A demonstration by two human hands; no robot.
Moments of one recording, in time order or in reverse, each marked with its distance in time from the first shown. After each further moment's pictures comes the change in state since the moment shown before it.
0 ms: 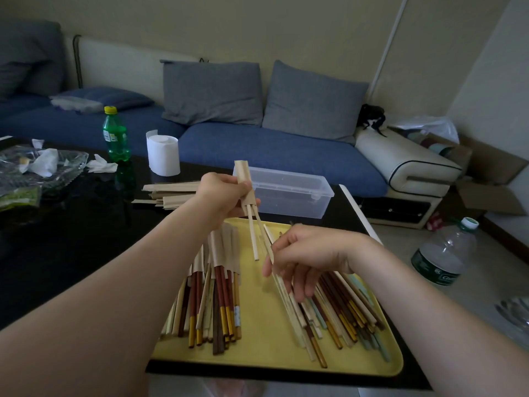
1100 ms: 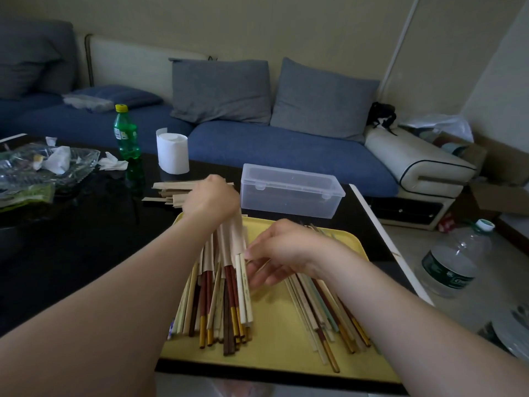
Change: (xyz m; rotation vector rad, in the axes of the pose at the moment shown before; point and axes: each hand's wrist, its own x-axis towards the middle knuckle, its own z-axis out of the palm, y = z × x) left_hand 0.010 -0.005 -0.019 0.896 0.306 0.057; right_hand 0.037 -0.028 0.036 0.283 0.157 0.007
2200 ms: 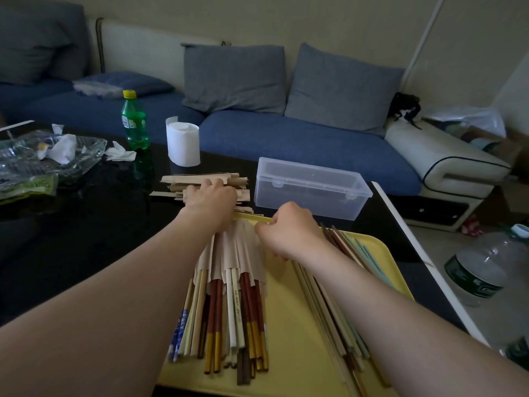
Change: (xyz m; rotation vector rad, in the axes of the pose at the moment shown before) left_hand 0.060 -0.047 0.027 0.726 -0.125 0.319; right_hand 0.080 -0.001 0.007 -0.472 0.539 -0.108
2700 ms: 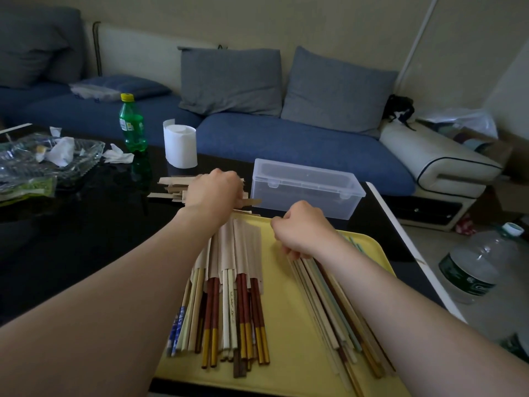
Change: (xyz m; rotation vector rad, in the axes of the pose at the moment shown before) left_hand -0.013 0.008 -0.021 -0.208 0.253 0.061; right_hand -0.005 0.014 -0.023 -0.016 -0.031 0.072
